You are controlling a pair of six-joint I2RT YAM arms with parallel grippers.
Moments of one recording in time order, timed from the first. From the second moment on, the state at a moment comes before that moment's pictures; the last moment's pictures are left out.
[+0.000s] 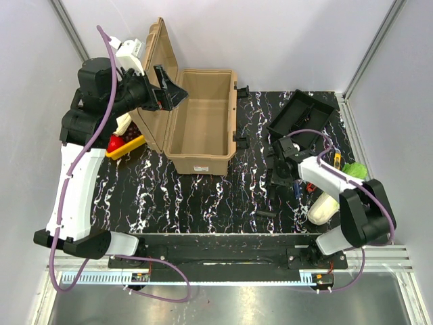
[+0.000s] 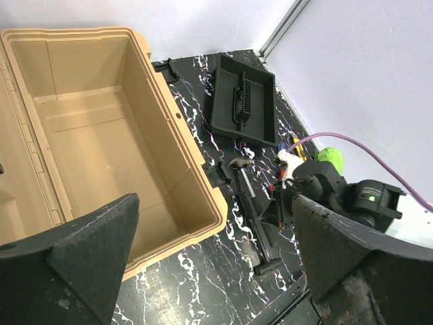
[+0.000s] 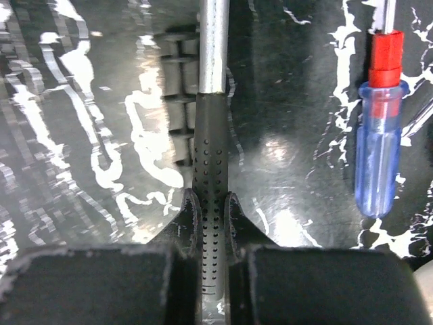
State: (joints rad) left arm -0.28 1.36 1.95 -0.84 0.39 -0.34; right arm 0.41 1.52 0.89 -0.59 0.12 0.62
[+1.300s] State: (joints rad) left arm -0.28 1.36 1.95 -0.84 0.39 -0.34; right arm 0.43 1.41 1.35 -0.40 0.00 0.76
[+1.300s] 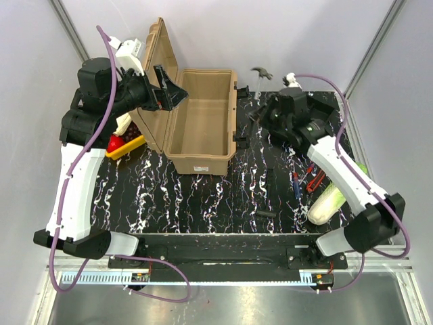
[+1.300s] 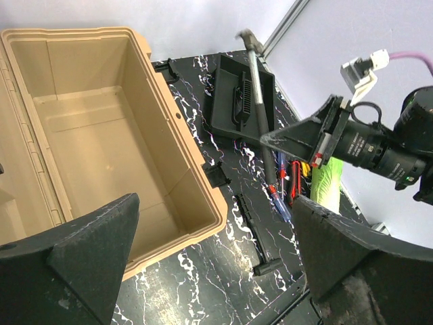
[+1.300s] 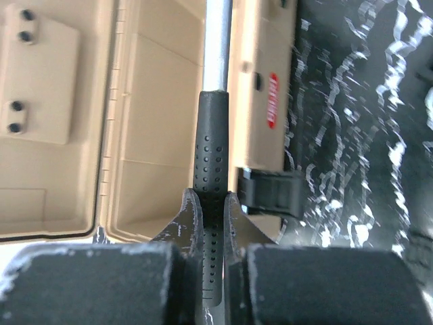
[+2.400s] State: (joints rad) left arm -0.28 1.34 1.94 -0.81 0.44 -0.38; right arm 0.70 2.36 2.24 -0.71 0.34 0.58
